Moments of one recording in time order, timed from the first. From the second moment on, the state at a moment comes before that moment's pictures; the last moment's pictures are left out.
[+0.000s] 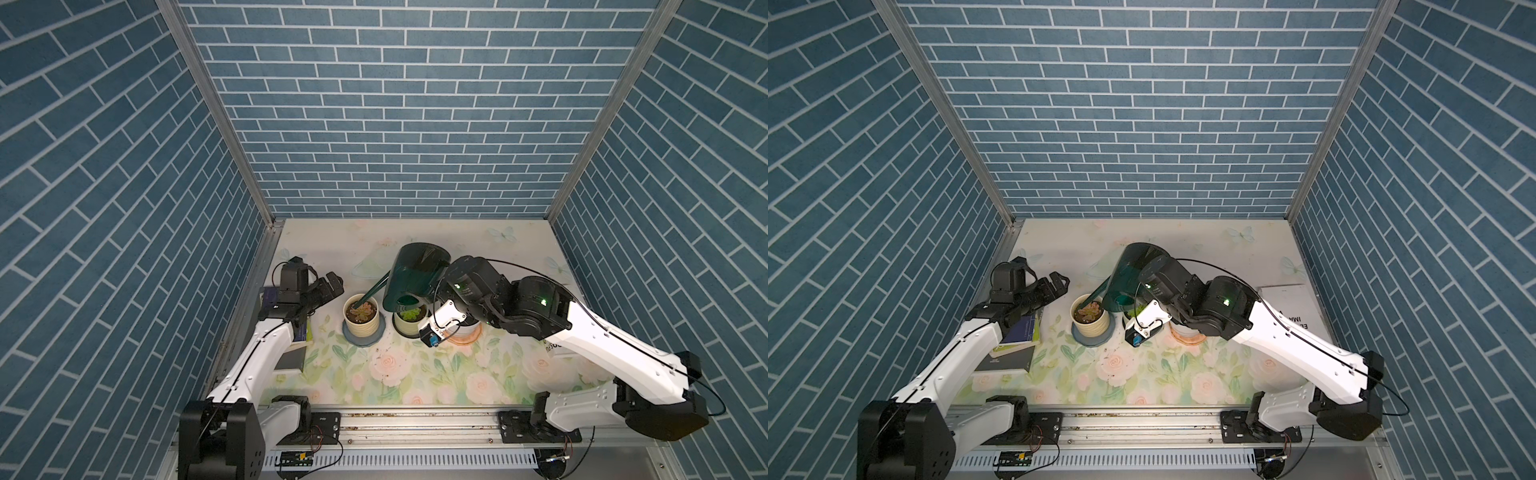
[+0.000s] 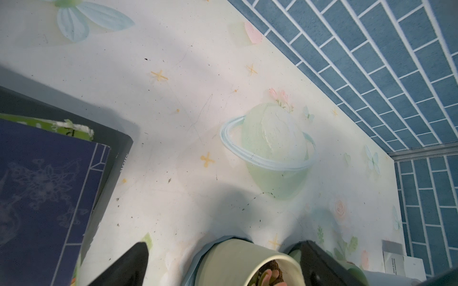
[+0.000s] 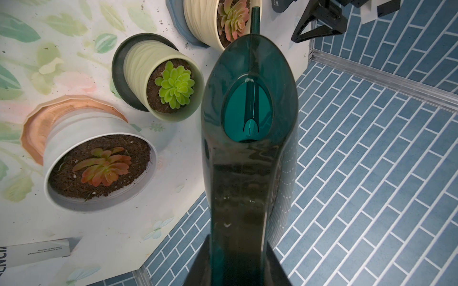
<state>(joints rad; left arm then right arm) -0.06 1.13 0.72 -0.32 0.18 -0.59 1.15 1.33 1.59 -1.06 0.40 -1.60</state>
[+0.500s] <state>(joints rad) -0.06 1.13 0.72 -0.32 0.19 -0.59 1.10 1.22 1.56 -1.08 0.38 -1.62</state>
